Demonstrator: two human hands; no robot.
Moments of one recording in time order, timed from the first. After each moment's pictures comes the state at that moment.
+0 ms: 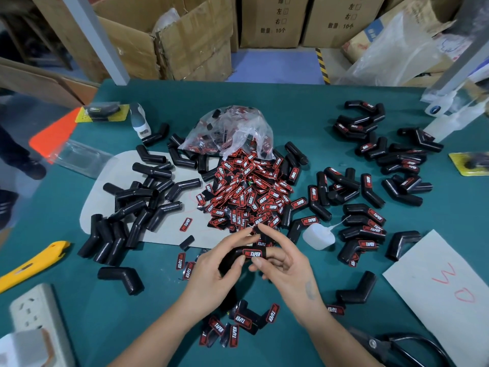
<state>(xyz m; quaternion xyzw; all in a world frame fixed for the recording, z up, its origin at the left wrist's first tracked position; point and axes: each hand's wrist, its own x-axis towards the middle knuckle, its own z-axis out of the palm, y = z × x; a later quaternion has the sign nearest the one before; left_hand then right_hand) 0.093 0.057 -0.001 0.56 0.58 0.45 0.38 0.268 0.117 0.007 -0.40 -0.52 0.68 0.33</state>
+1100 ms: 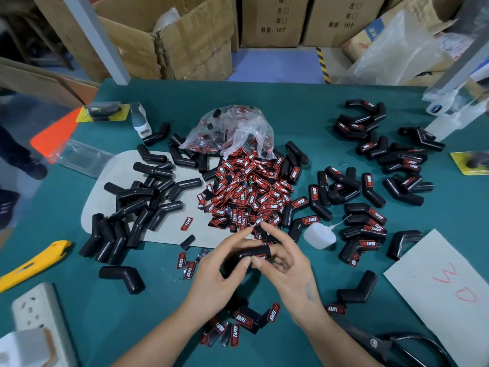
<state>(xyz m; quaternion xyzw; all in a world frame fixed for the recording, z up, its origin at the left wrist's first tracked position) 0.104 0.053 0.008 0.51 0.60 0.48 0.39 0.266 0.113 0.000 -0.39 -0.51 0.67 0.37</state>
